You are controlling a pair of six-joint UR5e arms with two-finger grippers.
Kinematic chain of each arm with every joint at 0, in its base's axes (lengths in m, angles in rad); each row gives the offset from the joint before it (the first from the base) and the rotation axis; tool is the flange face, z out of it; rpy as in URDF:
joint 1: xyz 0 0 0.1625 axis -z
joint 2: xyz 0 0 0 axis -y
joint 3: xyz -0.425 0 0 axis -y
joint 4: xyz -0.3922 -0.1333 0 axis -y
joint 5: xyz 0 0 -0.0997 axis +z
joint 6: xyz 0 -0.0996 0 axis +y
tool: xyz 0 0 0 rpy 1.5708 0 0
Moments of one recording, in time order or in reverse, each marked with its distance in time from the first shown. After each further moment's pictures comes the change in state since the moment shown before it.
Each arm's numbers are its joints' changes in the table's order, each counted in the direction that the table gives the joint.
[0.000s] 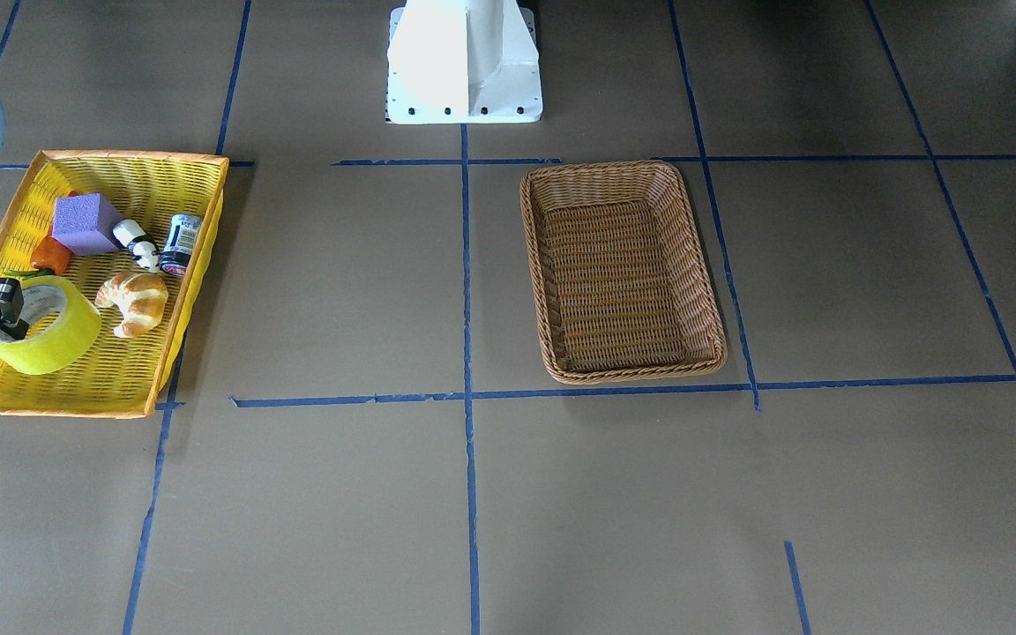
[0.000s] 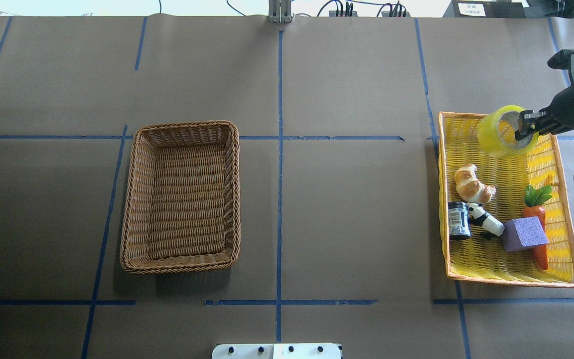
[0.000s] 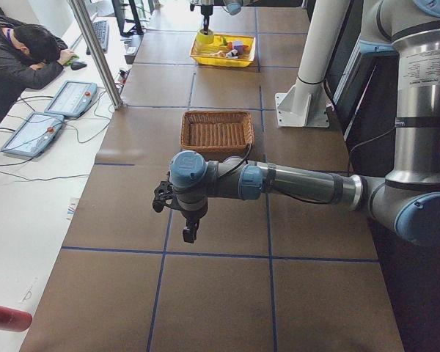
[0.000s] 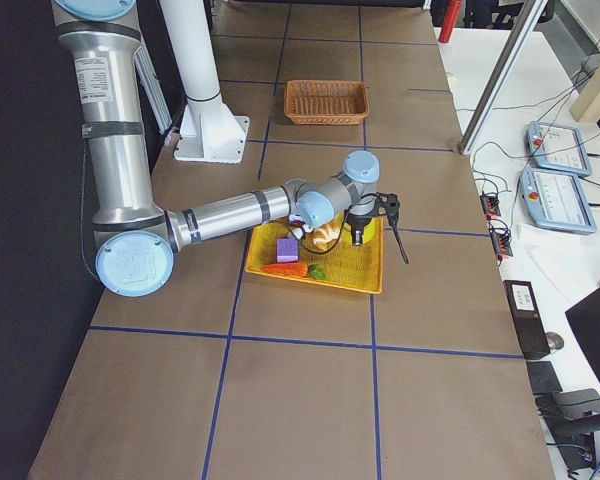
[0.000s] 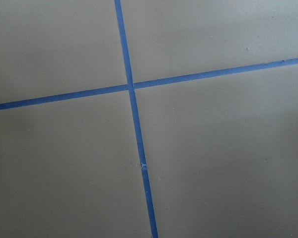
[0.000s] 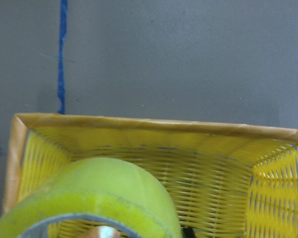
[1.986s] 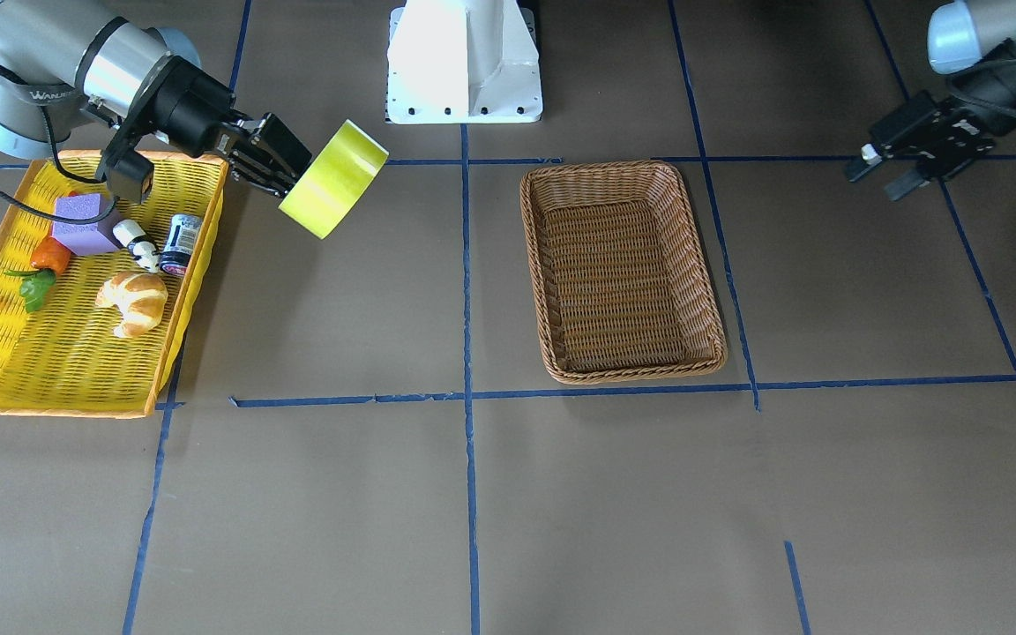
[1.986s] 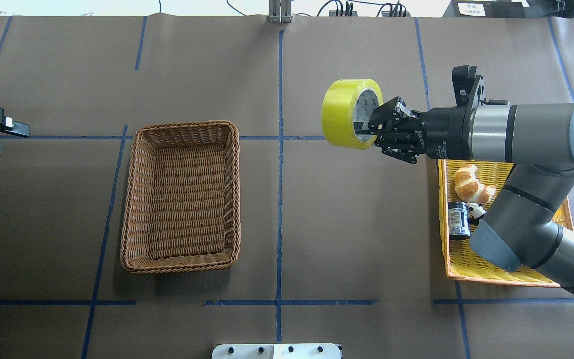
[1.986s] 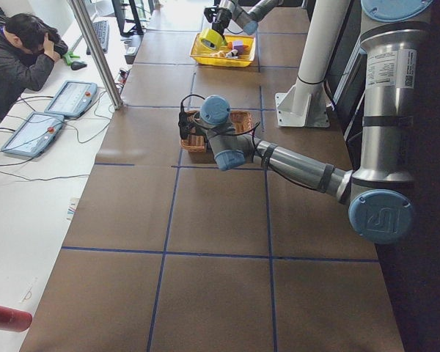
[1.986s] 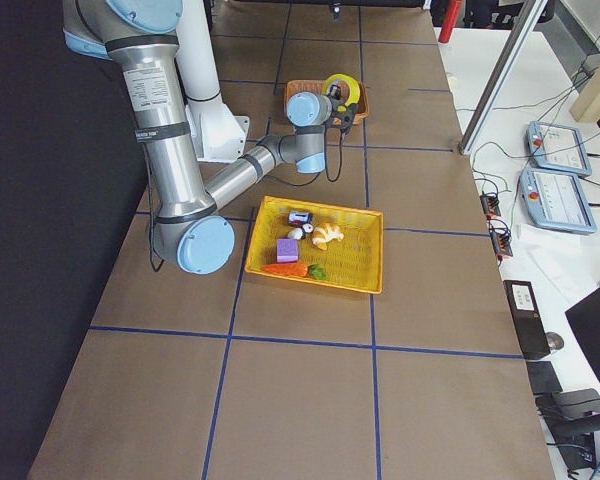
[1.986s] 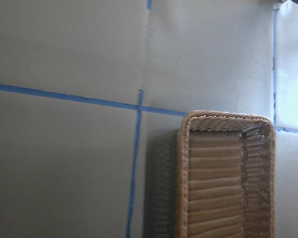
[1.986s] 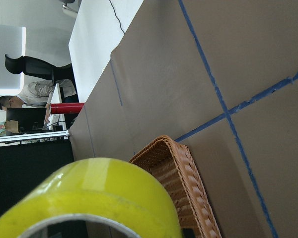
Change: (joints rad) left arm -0.441 -0.047 -0.116 -1.006 0.077 1.500; right arm 0.412 0.145 0.091 0.942 0.286 -1.238
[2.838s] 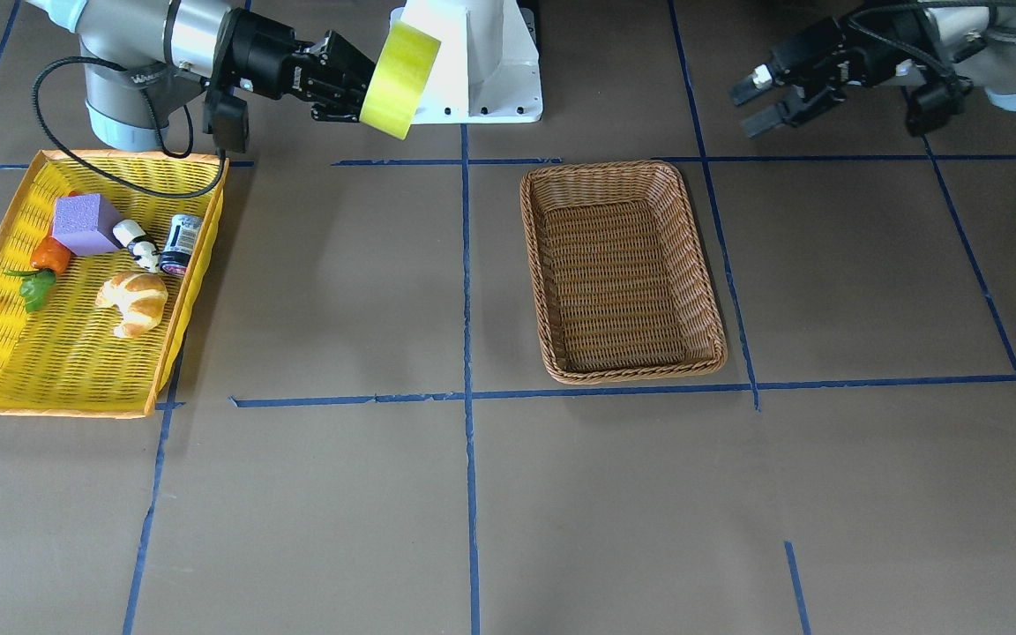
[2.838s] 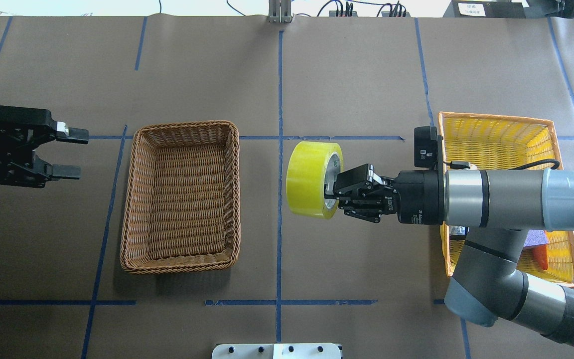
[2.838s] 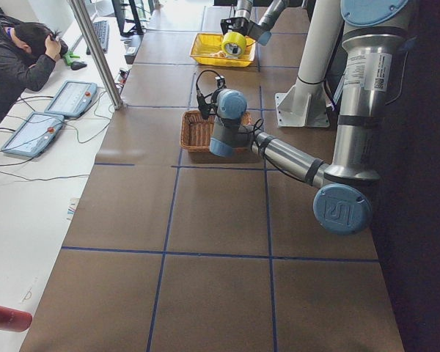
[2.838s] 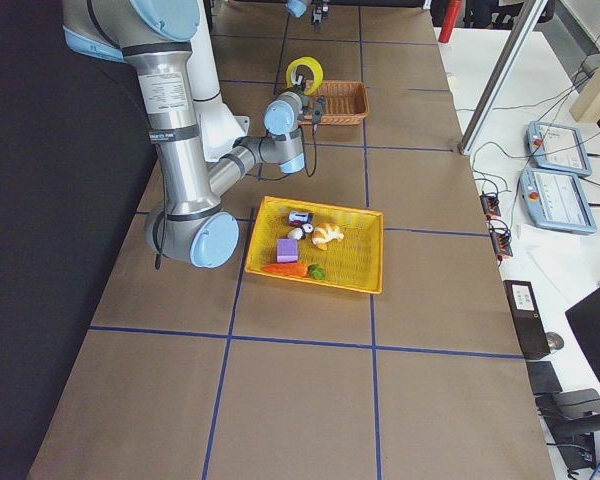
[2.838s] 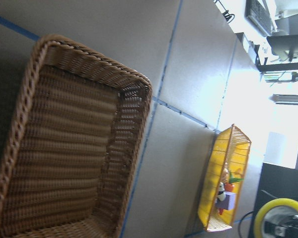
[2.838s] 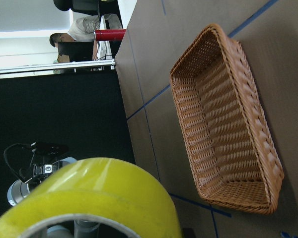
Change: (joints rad) left arm -0.241 -0.098 0.011 -0.600 -0.218 0.737; right arm 0.212 0.007 -0.009 0.267 0.072 -0.008
